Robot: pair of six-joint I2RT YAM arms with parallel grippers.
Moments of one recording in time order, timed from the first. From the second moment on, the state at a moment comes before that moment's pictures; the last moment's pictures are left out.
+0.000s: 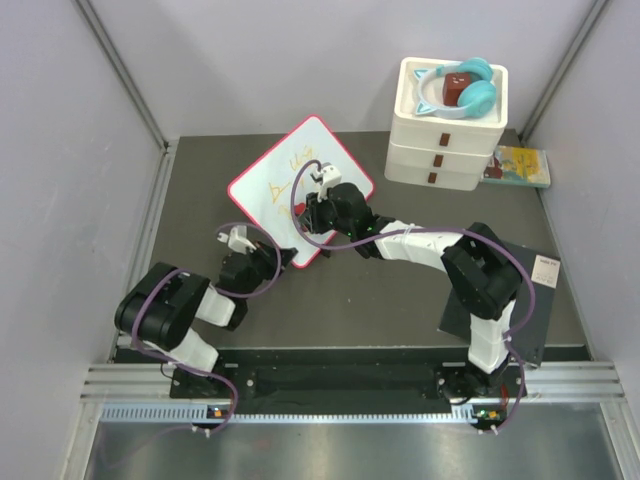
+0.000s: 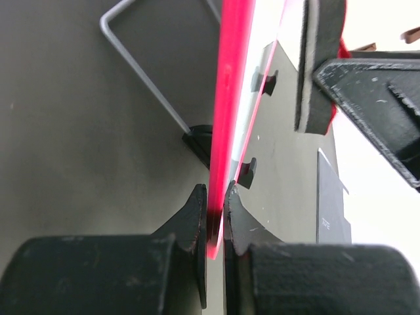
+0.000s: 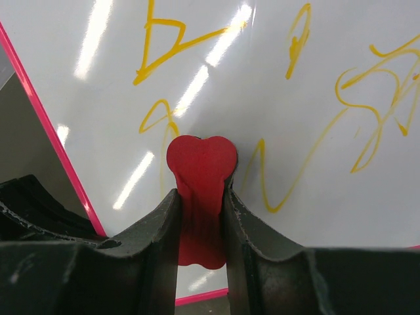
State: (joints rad) left arm -0.34 1.58 0.20 1.14 0.15 -0.98; right arm 0.79 1.89 1.23 0.31 -0.02 0.29
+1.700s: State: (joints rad) left arm -0.42 1.73 0.13 1.37 -0.02 -1.09; right arm 0.87 2.01 1.22 0.49 0.11 0.40
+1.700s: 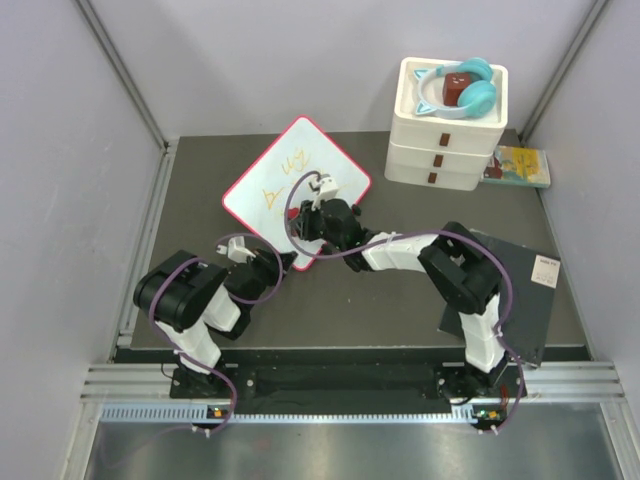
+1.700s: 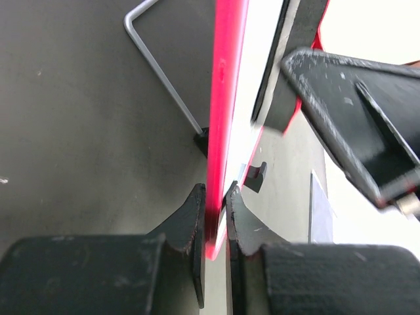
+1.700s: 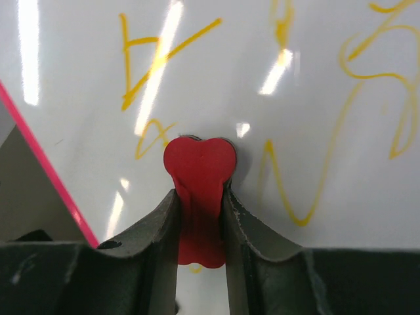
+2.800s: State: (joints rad) left arm -0.42 1.73 0.13 1.37 -0.02 -1.09; right arm 0.93 1.97 1.09 0.56 0.24 0.57
